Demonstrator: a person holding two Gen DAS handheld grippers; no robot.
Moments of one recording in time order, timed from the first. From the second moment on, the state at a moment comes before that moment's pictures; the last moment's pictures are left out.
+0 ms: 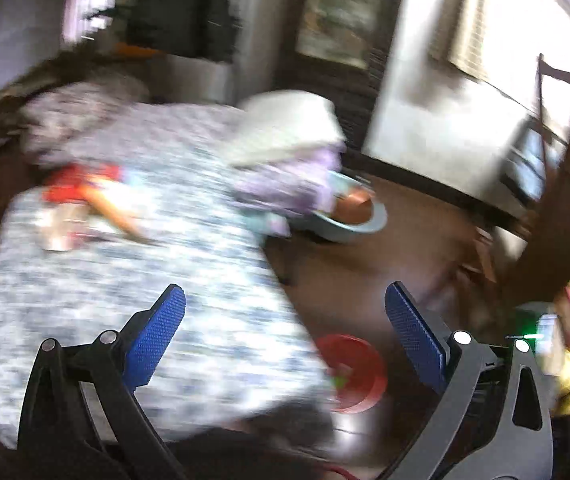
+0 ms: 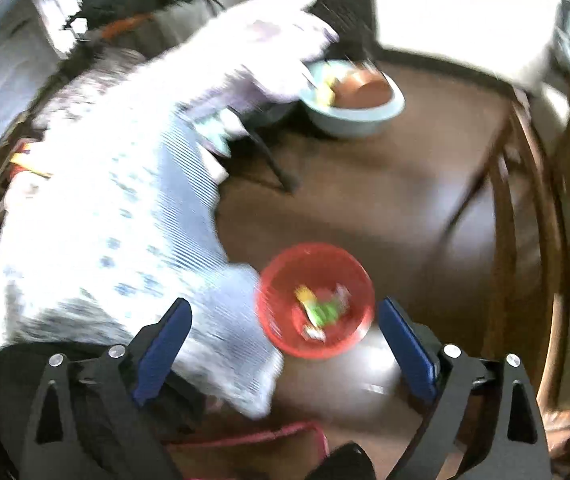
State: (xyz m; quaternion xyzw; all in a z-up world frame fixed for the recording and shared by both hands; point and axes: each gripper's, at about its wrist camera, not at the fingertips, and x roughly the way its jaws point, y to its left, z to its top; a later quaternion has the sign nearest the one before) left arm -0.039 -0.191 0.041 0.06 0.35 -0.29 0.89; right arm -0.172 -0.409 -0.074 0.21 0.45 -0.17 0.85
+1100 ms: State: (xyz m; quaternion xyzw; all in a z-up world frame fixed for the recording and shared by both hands) left arm 0.169 0.058 0.020 -0.09 0.38 0.02 0.92; right arm 0.166 -0.247 -0.056 0.12 0.42 -0.04 0.90
